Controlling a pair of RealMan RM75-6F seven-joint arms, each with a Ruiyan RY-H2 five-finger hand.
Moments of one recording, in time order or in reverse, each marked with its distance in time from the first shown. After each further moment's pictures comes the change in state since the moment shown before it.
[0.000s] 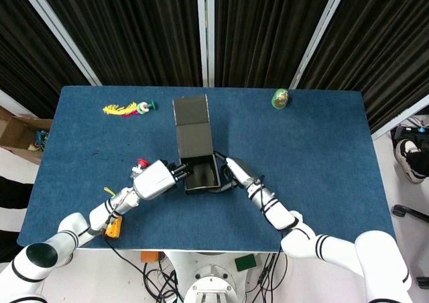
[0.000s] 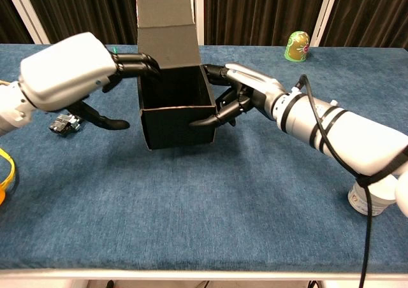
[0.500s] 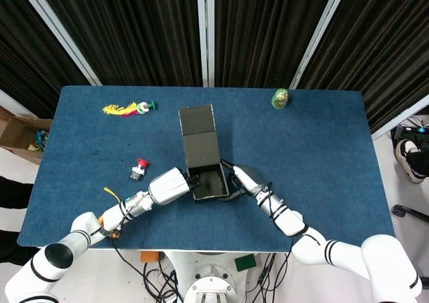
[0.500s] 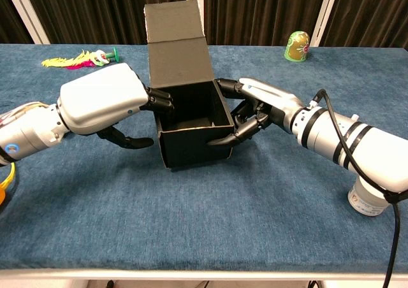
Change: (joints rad) left arm -0.040 -0.106 0.031 0.107 0.028 -0.078 -0.042; right arm -0.060 0.036 -0.092 0.001 -0.085 0.073 0.018
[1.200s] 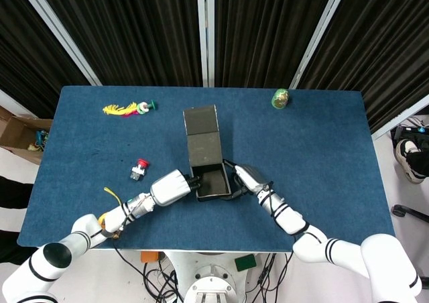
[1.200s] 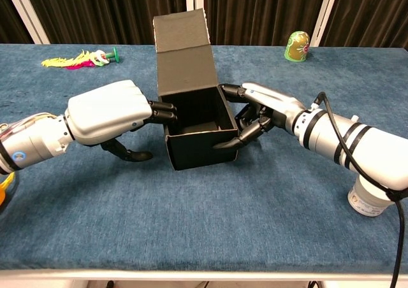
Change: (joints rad) left arm -0.001 0.013 0.028 -0.059 -0.013 -0.126 -0.002; right arm 0.006 0.002 -0.005 0.026 0.002 -0.050 -0.016
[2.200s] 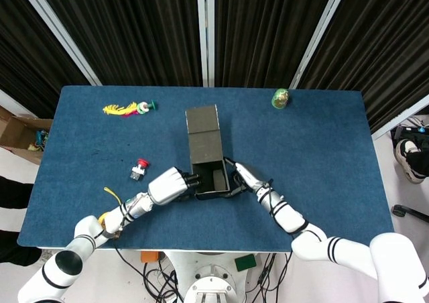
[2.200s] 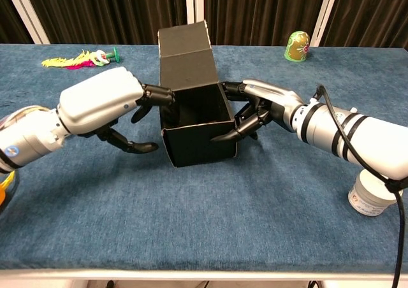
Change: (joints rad) left arm 0.035 -0.112 -0.030 0.221 -0.009 0.160 -0.268; right arm -0.002 0.051 0.070 -0.110 0.083 -0.118 -0.008
